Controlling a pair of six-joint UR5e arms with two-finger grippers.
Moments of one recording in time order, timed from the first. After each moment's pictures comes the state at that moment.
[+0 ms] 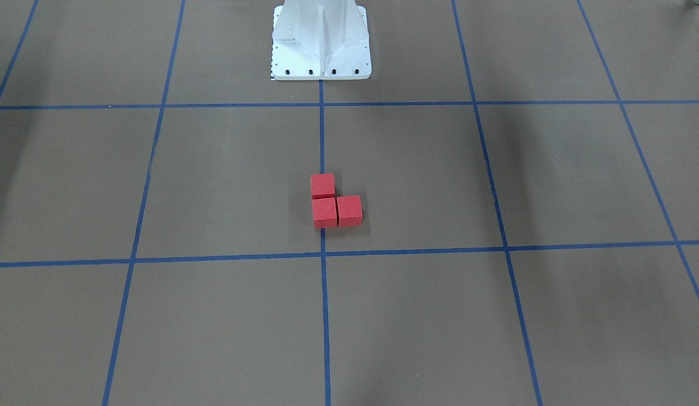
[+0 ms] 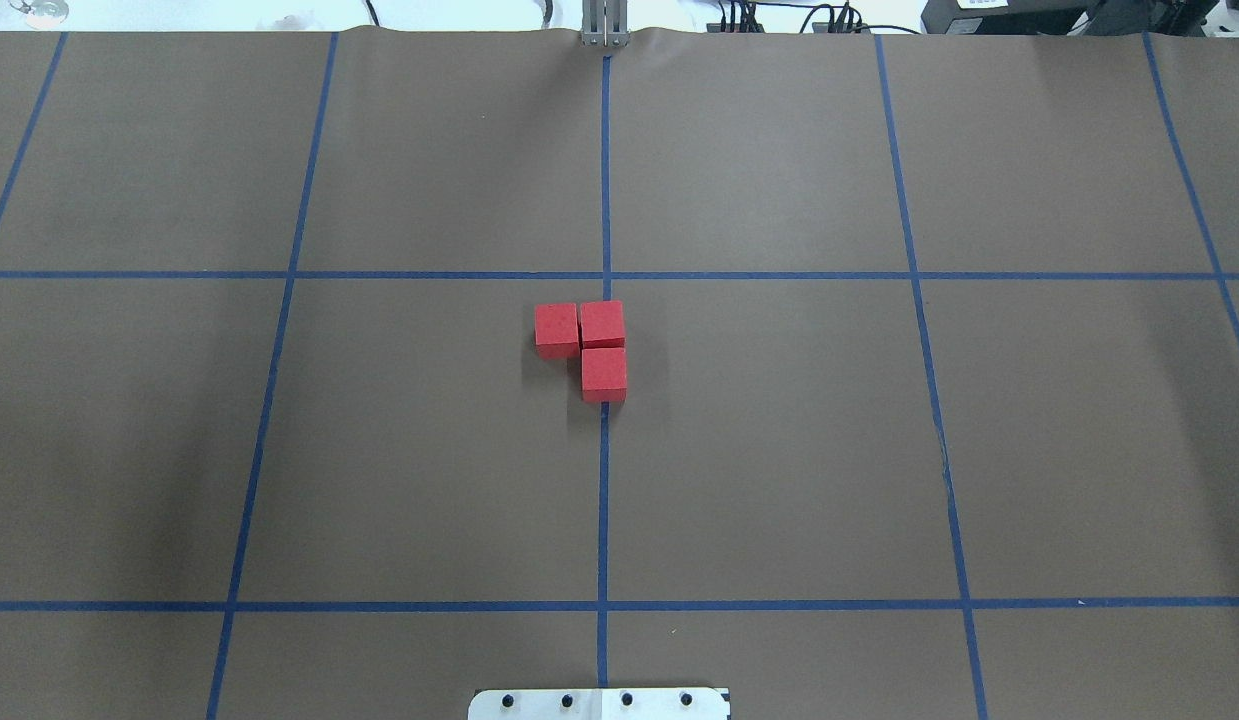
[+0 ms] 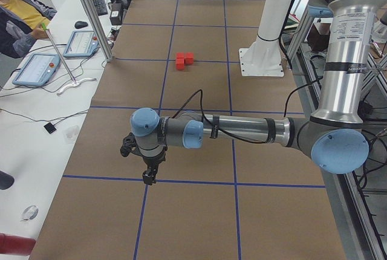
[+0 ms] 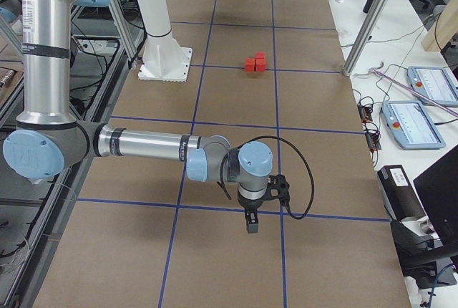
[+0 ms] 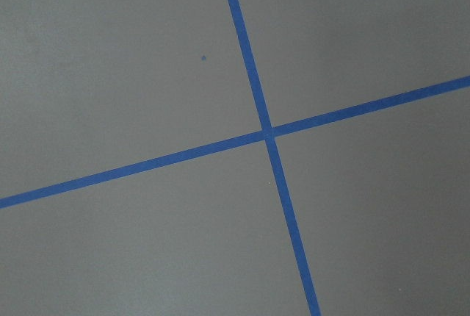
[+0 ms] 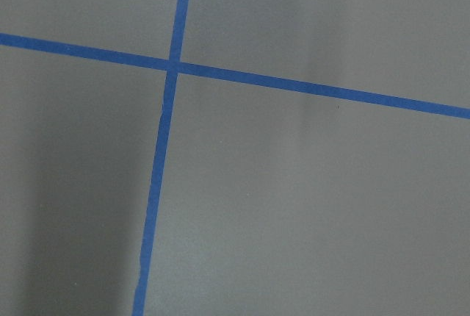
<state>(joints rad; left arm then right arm) -1.53 -1.63 -1.56 -1.59 -2.29 0.19 1.58 -1.65 1.61 -1.51 2.23 -0.12</state>
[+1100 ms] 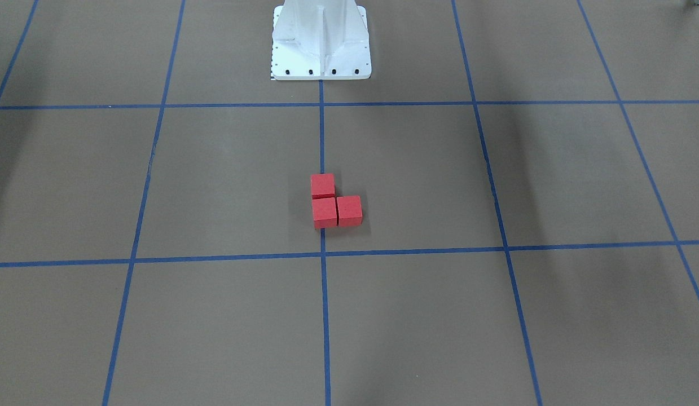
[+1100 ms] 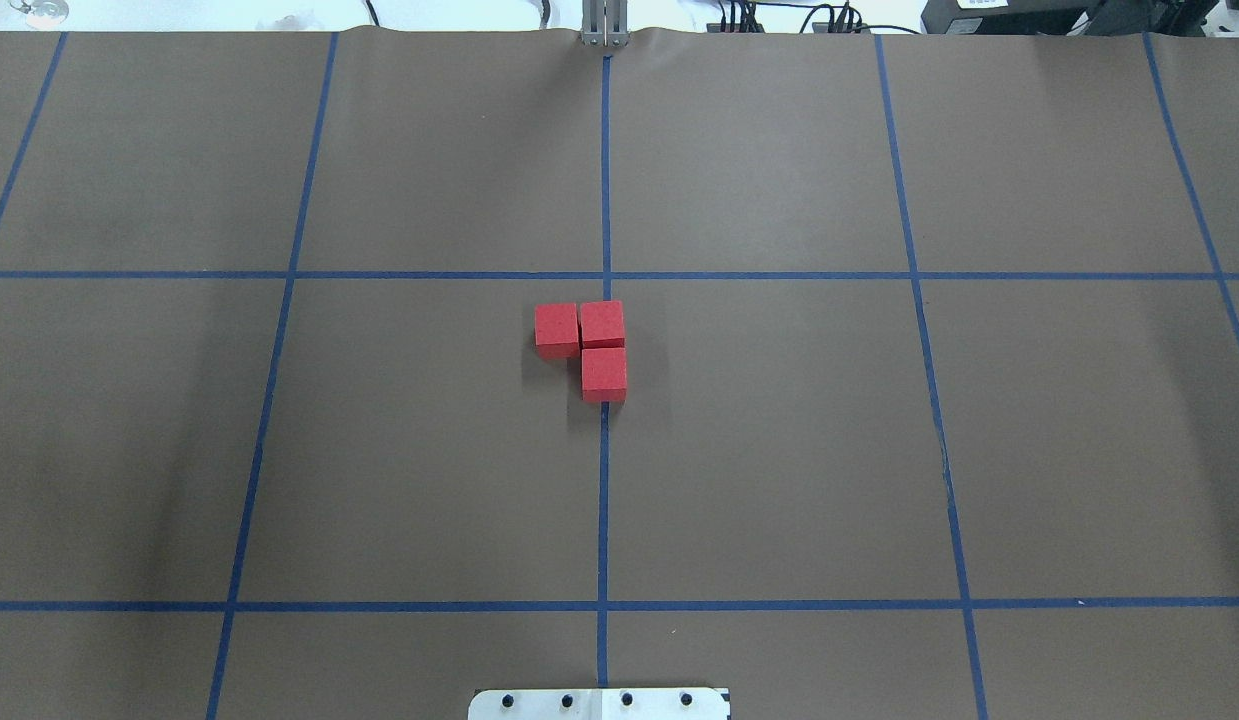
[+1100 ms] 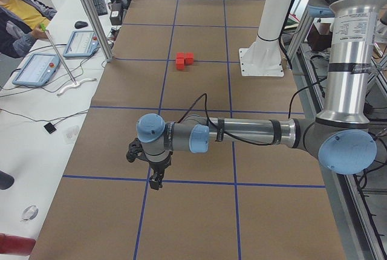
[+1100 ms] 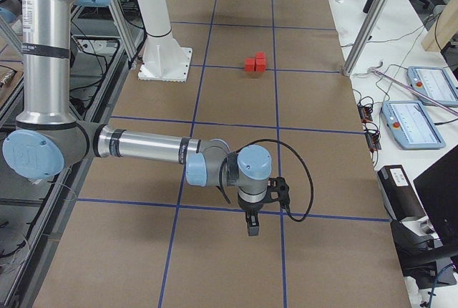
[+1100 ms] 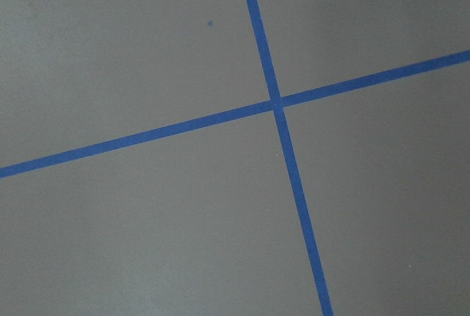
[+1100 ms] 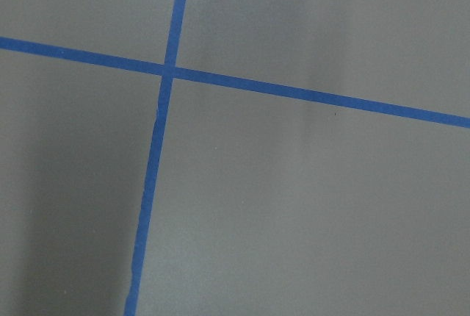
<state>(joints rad) -1.53 -1.59 -1.57 -1.60 -2.30 0.19 1.58 -1.66 1.58 -1.46 2.23 -0.12</state>
